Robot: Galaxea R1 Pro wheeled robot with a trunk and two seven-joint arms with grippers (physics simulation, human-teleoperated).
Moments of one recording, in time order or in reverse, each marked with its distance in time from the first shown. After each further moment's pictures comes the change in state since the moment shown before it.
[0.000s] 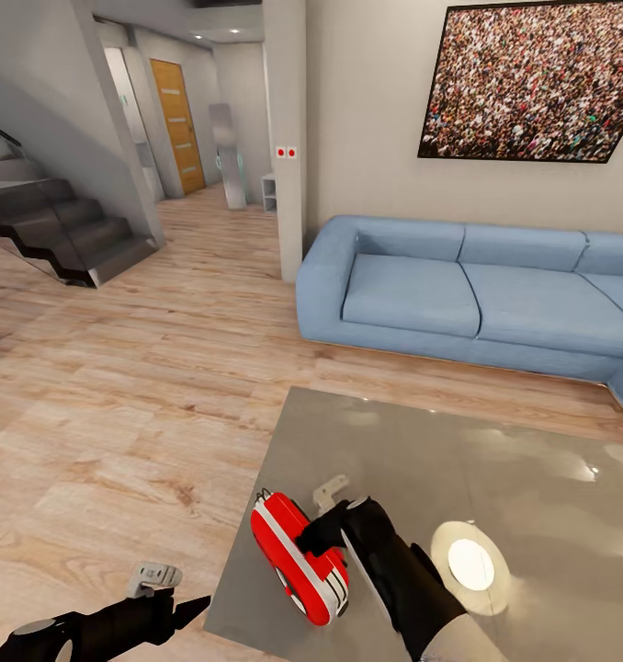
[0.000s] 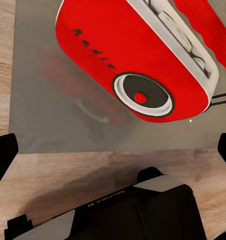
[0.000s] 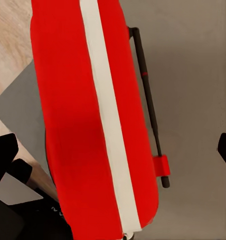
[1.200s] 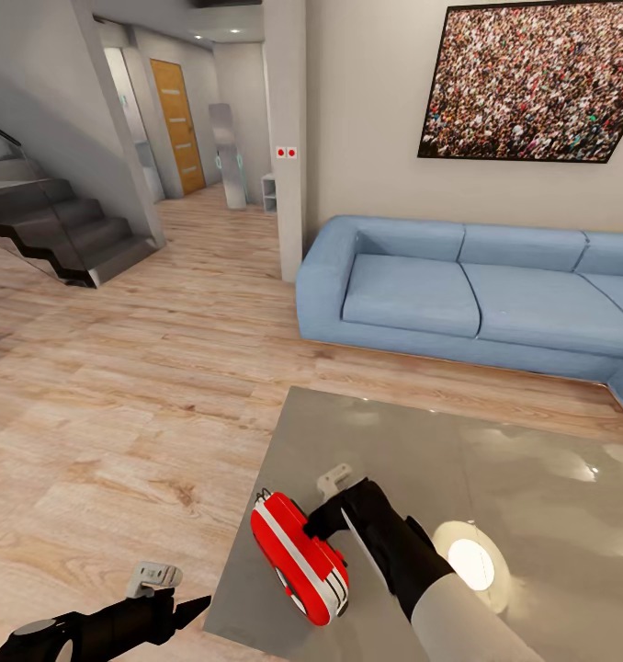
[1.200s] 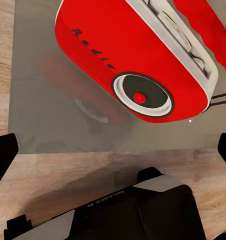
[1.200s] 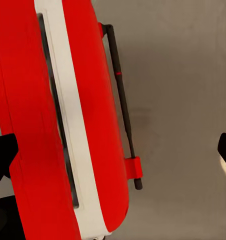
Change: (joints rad) left arm 0.000 -0.001 0.000 0.000 0.000 0.000 0.000; right arm -0.118 0.000 0.002 0.153 0.000 0.008 0.001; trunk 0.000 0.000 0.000
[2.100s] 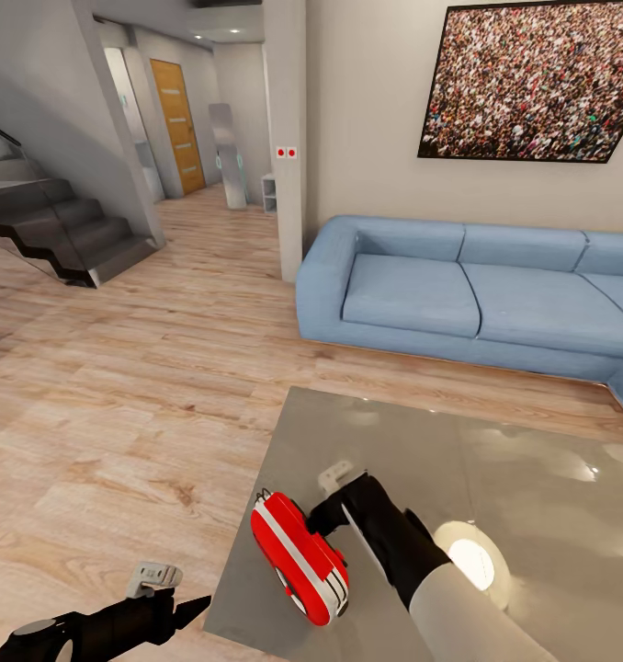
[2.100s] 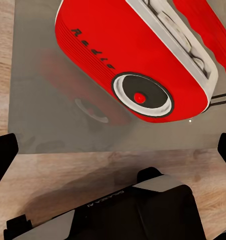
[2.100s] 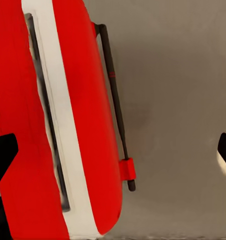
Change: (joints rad) left arm 0.000 0.000 0.000 0.000 0.000 0.000 0.000; right arm -0.033 0.000 0.004 0.050 -0.007 -0.009 -0.003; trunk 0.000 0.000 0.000
